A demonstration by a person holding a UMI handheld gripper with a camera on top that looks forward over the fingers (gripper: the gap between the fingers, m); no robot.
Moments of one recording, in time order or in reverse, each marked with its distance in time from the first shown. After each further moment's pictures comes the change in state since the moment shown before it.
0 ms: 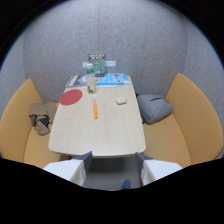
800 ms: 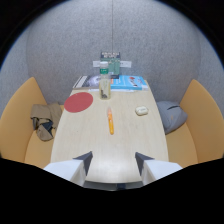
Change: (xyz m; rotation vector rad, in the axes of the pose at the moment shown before) arm -0.071 -0.048 0.101 0.022 -0.068 -0.045
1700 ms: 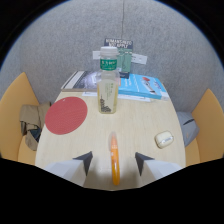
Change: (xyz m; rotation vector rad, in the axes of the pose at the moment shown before) arm -0.016 -0.080 0.186 -0.044 -0.003 -0.066
